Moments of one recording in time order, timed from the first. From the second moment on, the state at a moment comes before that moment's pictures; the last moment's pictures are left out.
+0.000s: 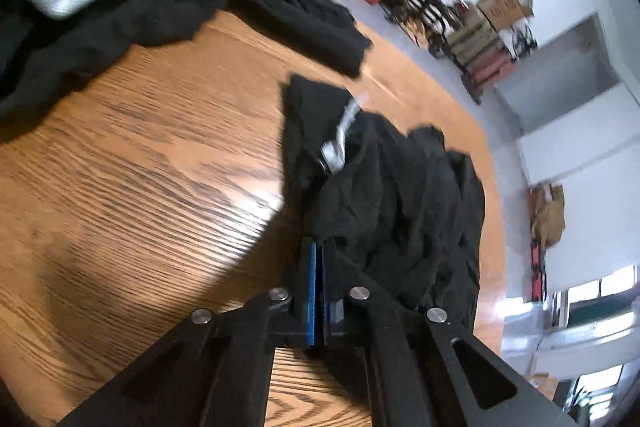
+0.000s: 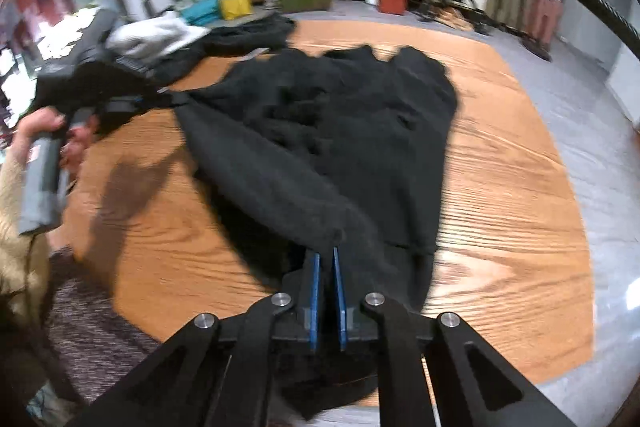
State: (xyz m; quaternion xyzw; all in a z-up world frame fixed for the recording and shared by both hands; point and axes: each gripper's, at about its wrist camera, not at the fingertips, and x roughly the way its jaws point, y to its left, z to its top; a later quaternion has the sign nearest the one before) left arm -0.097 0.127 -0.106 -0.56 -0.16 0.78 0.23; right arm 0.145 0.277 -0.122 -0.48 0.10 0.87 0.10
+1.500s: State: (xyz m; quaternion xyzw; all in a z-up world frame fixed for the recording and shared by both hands) left arm -0.072 0.160 -0.147 -0.59 0.01 0.80 0.13; right arm 0.129 0.299 -0.172 -0.50 0.14 0.85 0.10
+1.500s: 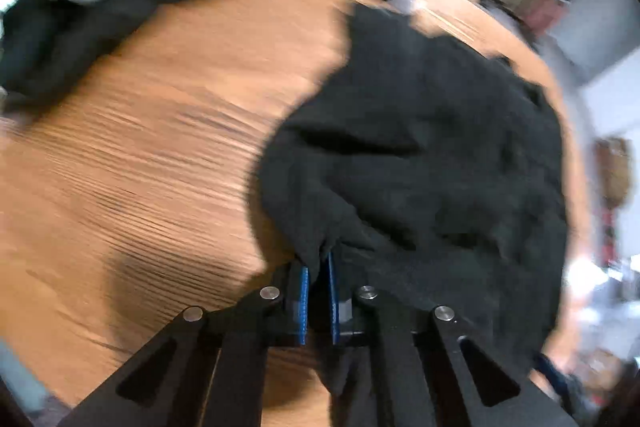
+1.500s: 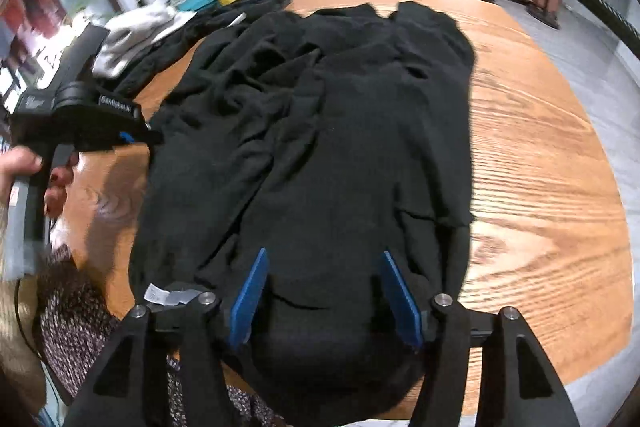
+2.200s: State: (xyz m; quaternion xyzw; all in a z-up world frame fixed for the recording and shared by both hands) left arm 0.019 0.176 -0.133 -0.62 0.06 0.76 0.20; right arm 0.113 0.262 -0.199 -0.53 0.09 0.84 0.05
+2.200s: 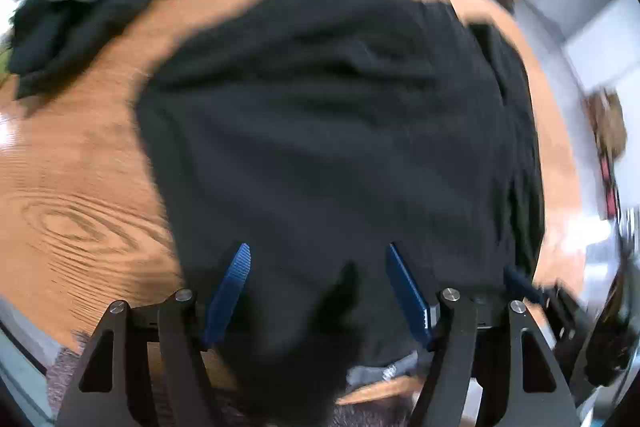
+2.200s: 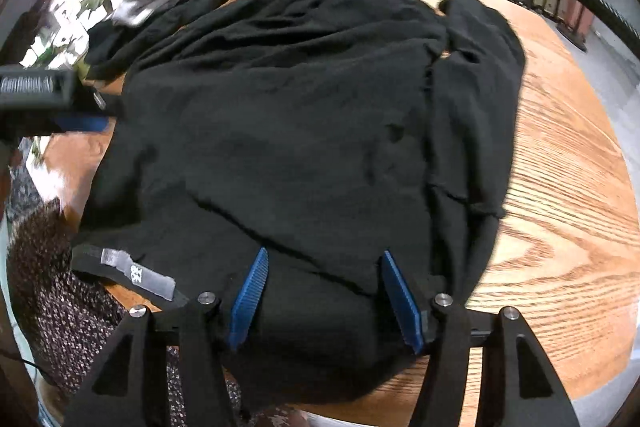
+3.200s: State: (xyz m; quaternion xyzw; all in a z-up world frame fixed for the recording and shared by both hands) left arm -0.075 0.183 -0.147 -0.65 -0.06 0.74 0.16; right arm 0.024 0.301 -0.157 -0.50 0.02 0.86 0.13
